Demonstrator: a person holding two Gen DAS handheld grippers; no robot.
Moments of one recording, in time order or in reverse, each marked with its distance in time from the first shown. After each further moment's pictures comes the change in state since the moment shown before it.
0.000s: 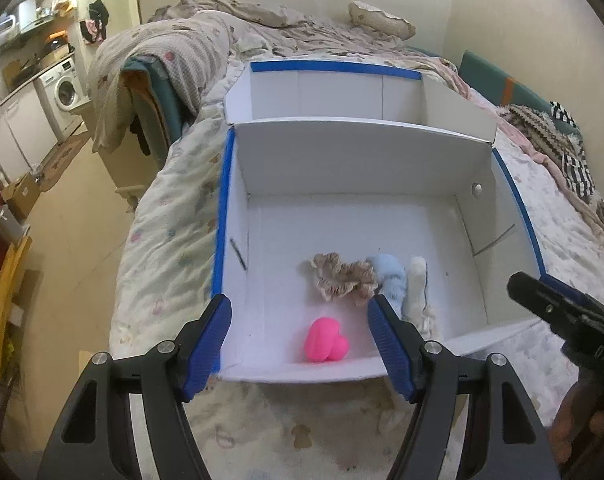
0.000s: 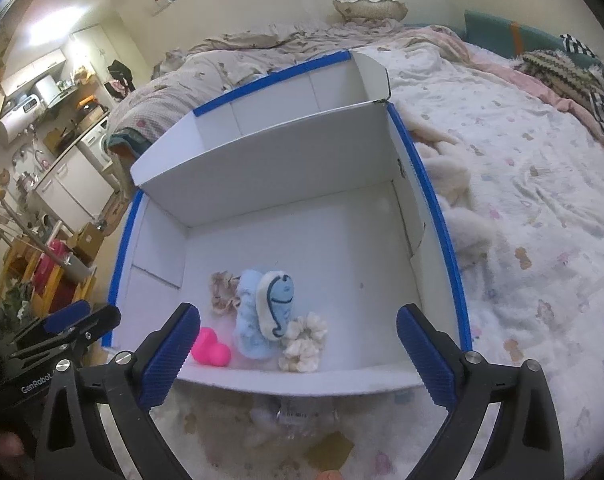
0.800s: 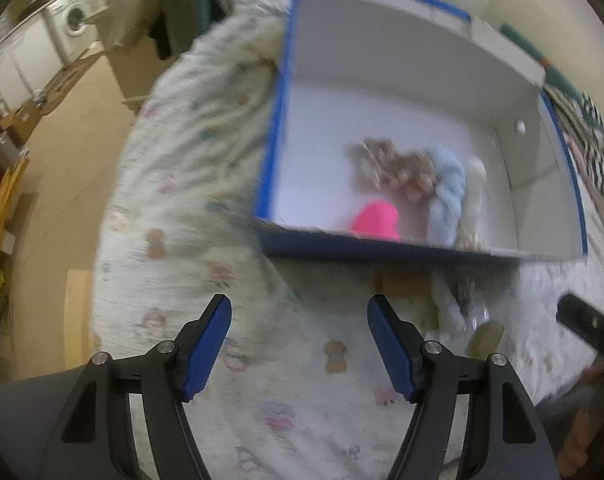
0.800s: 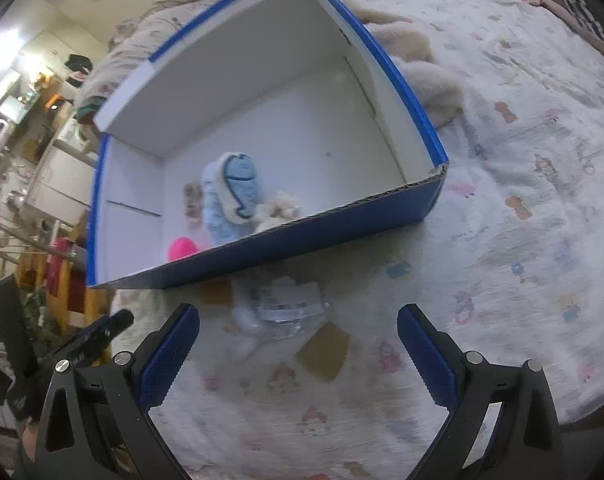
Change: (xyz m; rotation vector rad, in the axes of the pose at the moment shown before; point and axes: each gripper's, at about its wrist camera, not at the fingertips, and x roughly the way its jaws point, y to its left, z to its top) left arm 0.042 0.035 -0.070 -0.103 0.264 -0.011; right arm 0.017 -0.034 -0.064 0.190 0.268 0.003
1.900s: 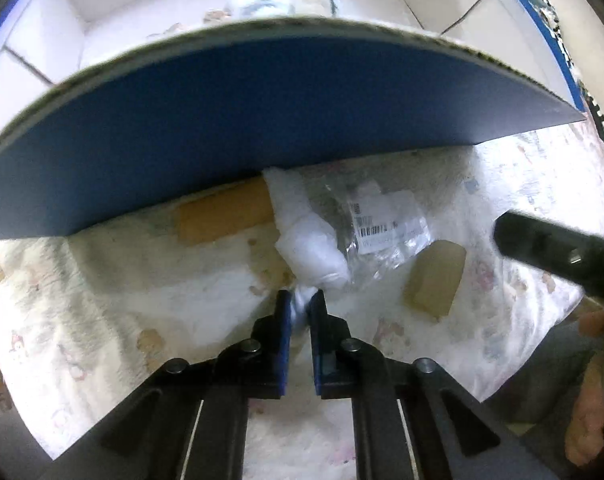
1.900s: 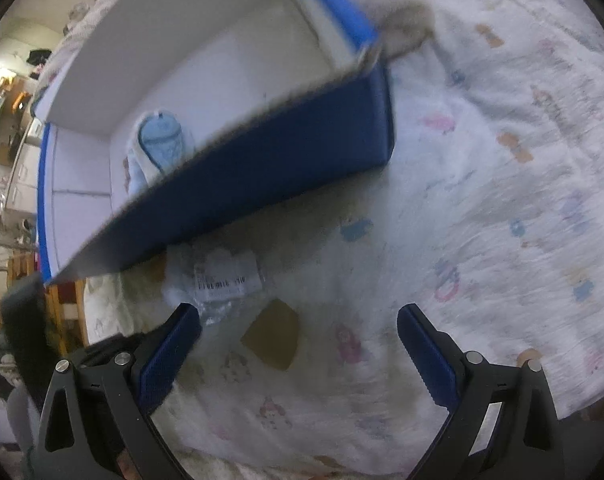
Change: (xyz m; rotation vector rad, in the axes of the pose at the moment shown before) left arm 0.073 -0.115 -0.023 0.278 0.251 -0.118; right arm 0.041 -0.038 0.001 0.085 0.204 -0.026
